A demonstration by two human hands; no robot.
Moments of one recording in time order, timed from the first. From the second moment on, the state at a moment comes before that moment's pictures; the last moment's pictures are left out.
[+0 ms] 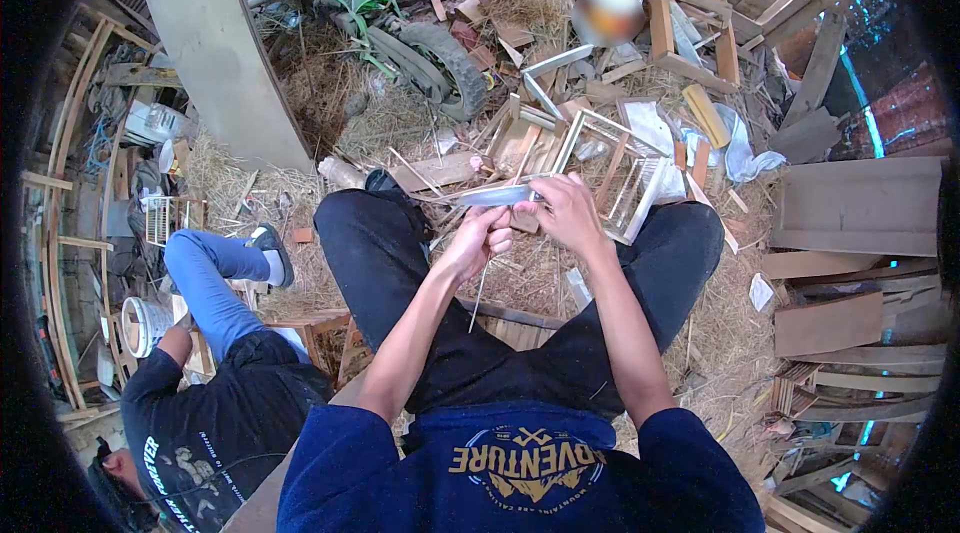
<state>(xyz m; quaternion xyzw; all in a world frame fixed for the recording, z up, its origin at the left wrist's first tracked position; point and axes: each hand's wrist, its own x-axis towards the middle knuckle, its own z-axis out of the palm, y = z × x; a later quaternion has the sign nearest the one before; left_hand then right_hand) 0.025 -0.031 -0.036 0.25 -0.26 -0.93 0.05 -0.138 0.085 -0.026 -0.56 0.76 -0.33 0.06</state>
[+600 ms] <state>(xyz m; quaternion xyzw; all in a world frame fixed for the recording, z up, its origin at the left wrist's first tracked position) 0.028 -0.035 -0.035 0.30 -0.38 -0.87 0.10 -0.166 0.108 -0.007 -0.36 0.86 -0.35 0.00</state>
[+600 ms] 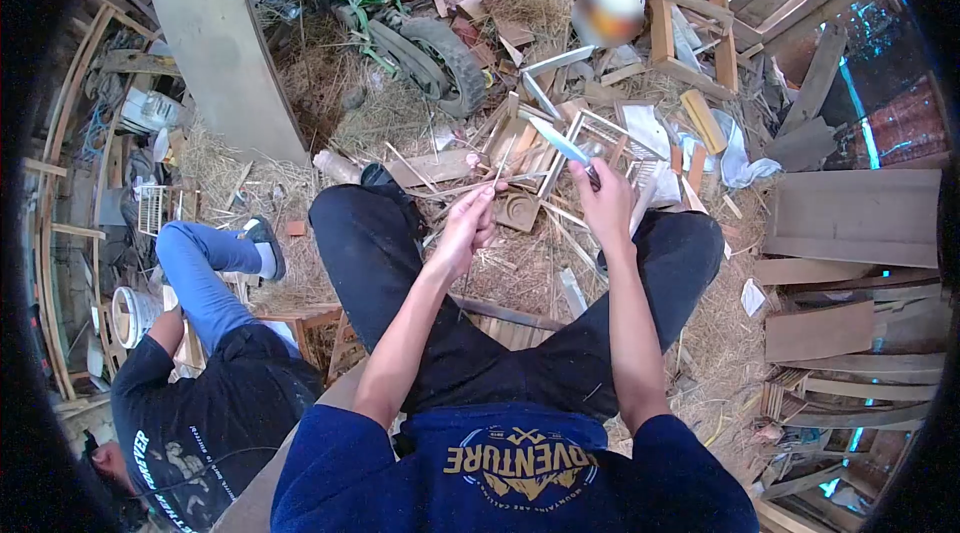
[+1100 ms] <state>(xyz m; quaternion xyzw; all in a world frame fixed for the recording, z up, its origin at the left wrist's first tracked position) 0.028 -0.025 -0.053 0.31 -0.51 -0.79 0.13 -0.127 0.064 -0.007 -0.47 0.81 -0.33 0.11</state>
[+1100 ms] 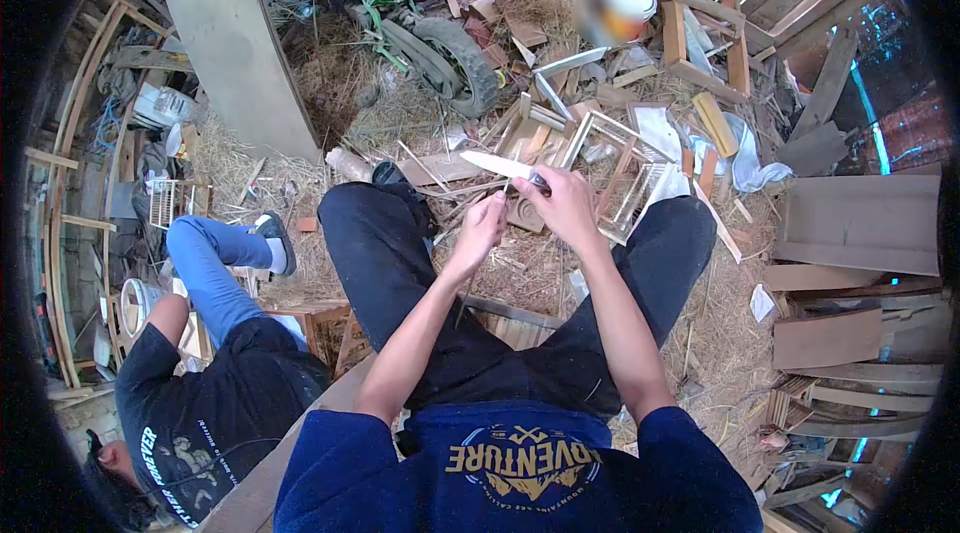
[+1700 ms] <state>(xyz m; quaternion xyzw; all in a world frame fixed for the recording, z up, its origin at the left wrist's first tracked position) 0.028 -0.025 -0.052 0.31 -0.77 -0.52 0.21 -0.131 0.071 -0.034 -0.52 0.77 -0.33 0.17</state>
